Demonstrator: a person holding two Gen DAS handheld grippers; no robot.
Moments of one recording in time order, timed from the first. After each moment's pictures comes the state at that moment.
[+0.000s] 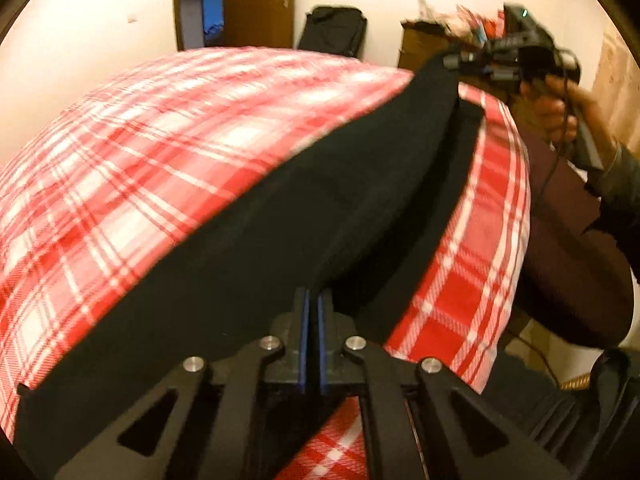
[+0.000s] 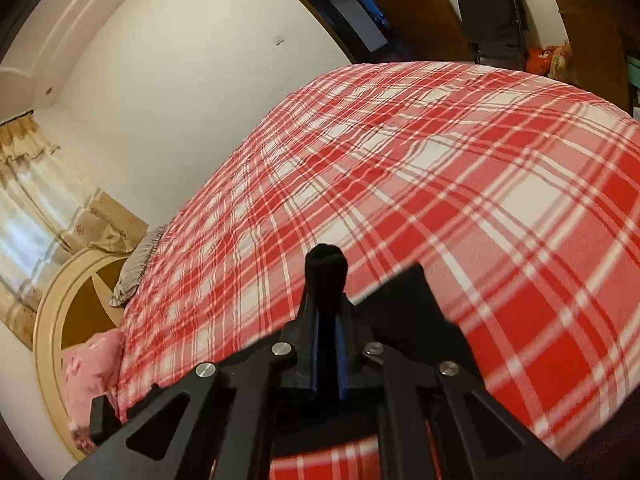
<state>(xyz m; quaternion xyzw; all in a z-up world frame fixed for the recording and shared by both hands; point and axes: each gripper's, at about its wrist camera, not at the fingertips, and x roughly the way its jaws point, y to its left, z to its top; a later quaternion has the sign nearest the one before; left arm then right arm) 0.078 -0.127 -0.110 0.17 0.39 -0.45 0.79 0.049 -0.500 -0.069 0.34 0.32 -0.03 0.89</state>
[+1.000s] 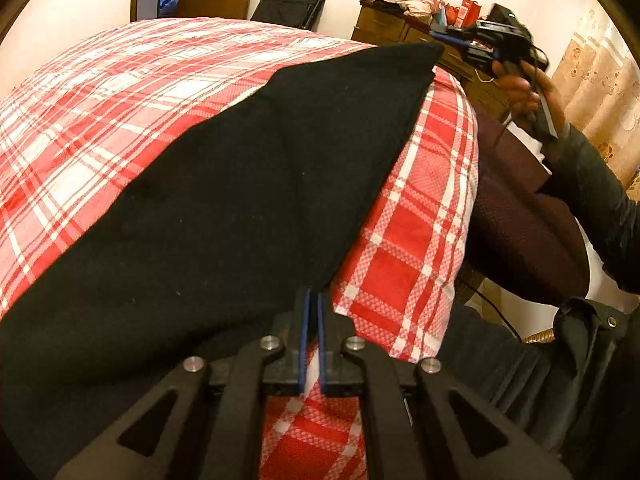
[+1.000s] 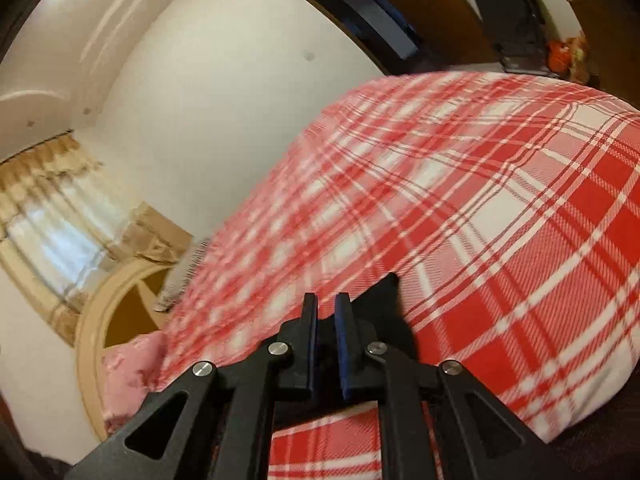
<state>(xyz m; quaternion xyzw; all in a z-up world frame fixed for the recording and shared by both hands) 0.062 -0.122 -0.141 0.16 0.45 -0.53 0.70 -0.004 -0.546 -0.074 0.36 0.28 0.03 0.89</state>
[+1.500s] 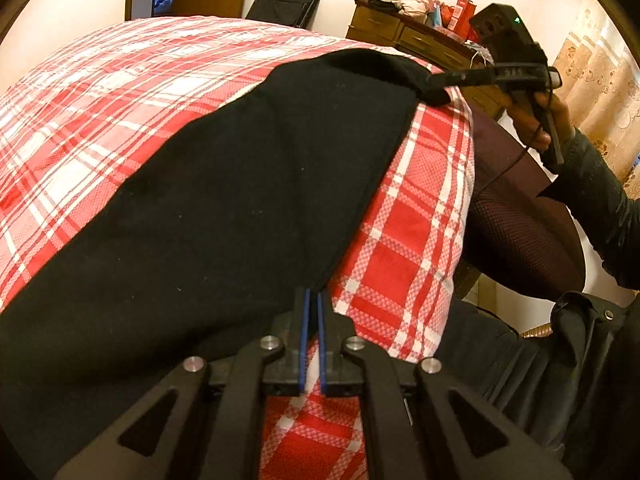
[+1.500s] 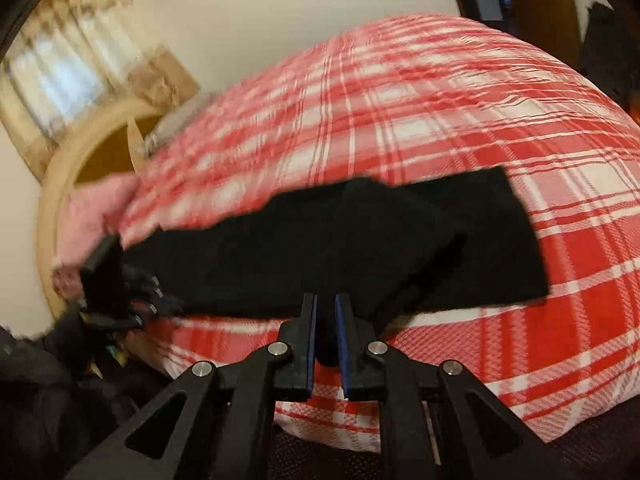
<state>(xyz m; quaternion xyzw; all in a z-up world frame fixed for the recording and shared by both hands) 0.064 -0.120 -0.143 0.16 0.45 -0.53 0.70 0.015 -0.438 -0.095 0.18 0.42 0.12 0.88</state>
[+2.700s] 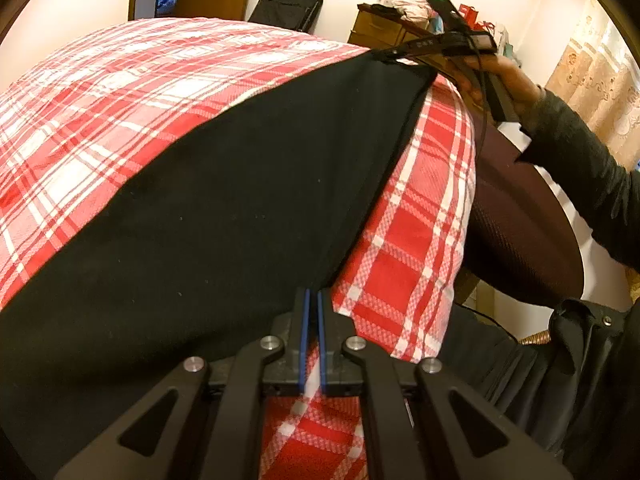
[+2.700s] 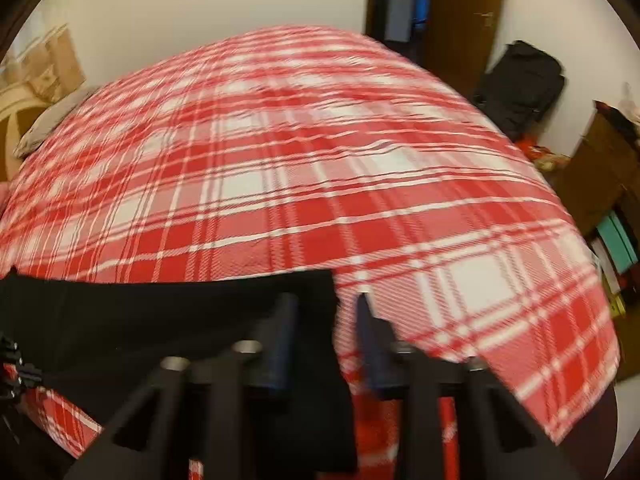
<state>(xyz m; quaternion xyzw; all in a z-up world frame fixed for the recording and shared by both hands) 0.065 -0.120 -0.142 0.15 0.45 -0.53 0.70 0.120 -0.489 -0.092 0.05 0.45 -0.12 0.88</state>
